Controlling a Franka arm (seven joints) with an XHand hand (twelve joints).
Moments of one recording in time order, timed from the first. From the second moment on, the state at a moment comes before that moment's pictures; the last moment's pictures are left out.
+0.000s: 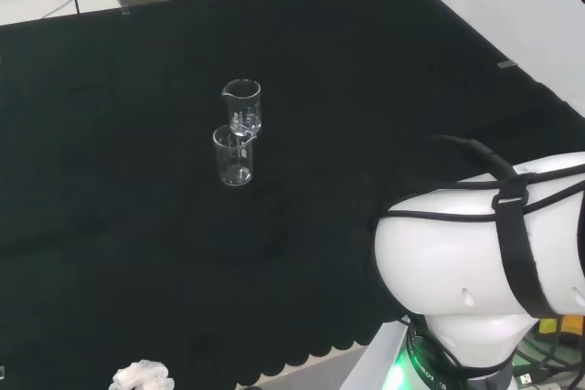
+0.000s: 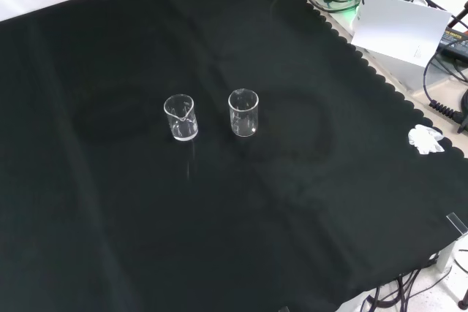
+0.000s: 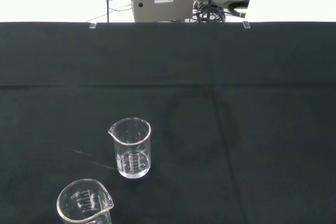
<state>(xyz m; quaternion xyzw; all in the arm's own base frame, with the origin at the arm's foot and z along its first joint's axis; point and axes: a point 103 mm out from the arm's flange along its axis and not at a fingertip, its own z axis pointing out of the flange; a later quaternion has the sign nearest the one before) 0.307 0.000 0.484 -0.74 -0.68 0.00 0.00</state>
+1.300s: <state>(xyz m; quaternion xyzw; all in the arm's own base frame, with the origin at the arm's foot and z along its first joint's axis) 0.332 -0.032 0.451 -0.75 -0.66 0.00 0.02</state>
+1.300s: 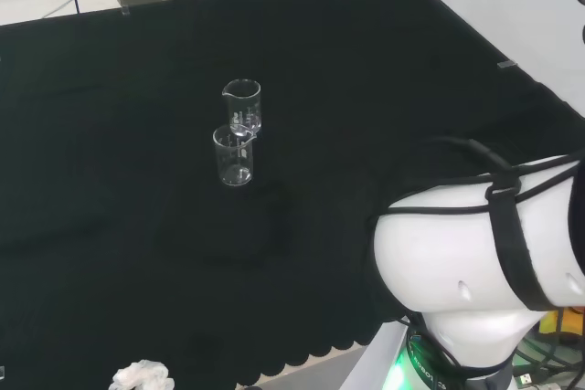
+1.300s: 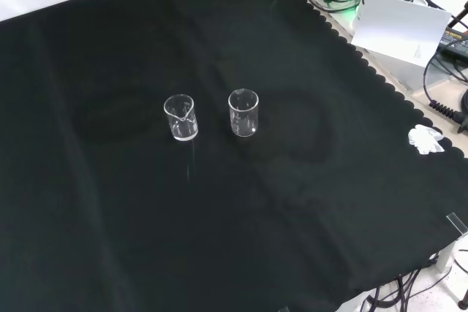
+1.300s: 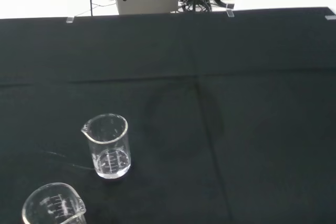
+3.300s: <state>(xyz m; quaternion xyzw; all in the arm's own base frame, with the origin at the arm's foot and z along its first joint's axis) 0.536 -0.057 0.193 -0.67 -0.72 -0.03 0.15</state>
